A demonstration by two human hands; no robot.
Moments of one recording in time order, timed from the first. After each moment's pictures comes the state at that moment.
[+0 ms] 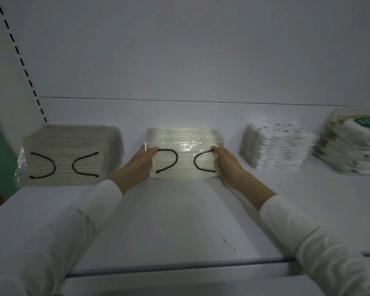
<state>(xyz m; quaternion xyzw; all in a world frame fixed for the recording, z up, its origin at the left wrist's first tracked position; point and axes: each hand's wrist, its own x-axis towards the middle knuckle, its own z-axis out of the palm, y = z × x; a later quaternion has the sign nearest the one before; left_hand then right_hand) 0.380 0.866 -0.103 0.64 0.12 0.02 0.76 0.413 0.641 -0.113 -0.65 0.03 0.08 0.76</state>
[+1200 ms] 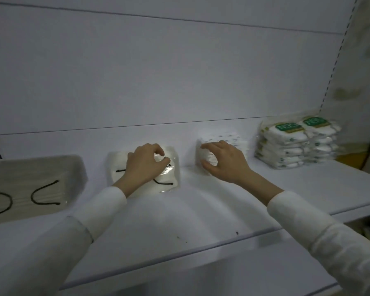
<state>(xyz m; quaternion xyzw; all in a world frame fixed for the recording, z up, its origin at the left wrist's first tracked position) 0.323 0.762 -0.029 0.93 -0.10 0.21 0.29 0.311 0.530 -0.032 -0.93 -0.18 -0.31 0.10</state>
